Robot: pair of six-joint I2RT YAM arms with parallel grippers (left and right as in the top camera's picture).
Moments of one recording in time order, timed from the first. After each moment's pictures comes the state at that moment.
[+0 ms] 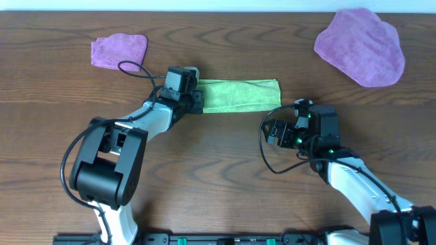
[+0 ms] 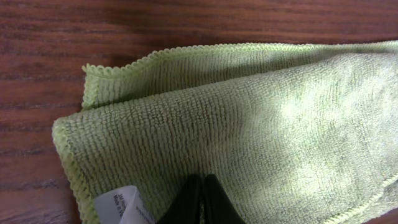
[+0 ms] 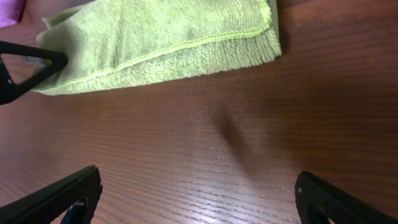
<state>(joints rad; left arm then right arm) -0.32 1.96 1.04 -0.02 0.19 -0.27 0.15 1.40 0.53 0.02 -0.34 0.42</state>
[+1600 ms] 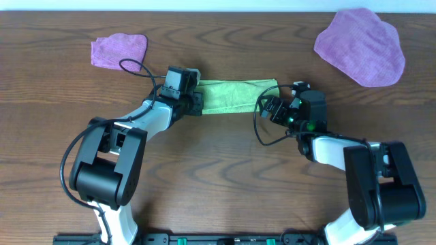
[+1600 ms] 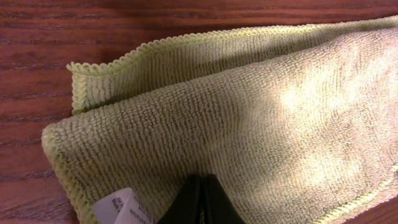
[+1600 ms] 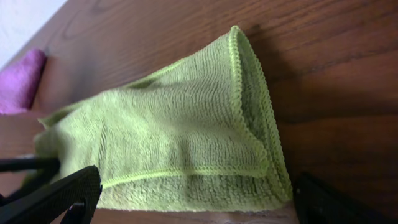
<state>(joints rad) -0.32 1.96 1.06 -0.09 0.20 -0.22 0.15 1.79 0.63 0.49 -0.31 0.62</state>
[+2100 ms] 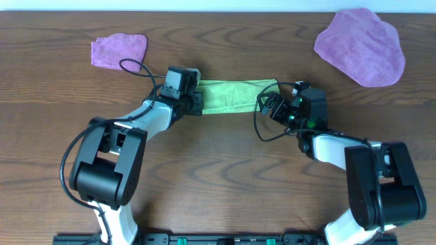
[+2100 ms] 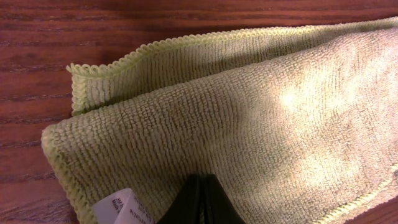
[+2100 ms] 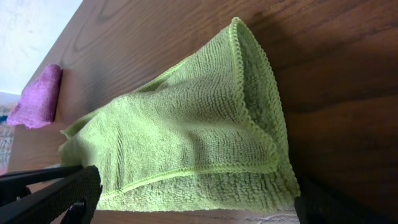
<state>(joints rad) -0.32 1.96 1.06 -0.08 0.20 -0.22 0.15 1.79 0.65 0.45 -0.35 0.74</state>
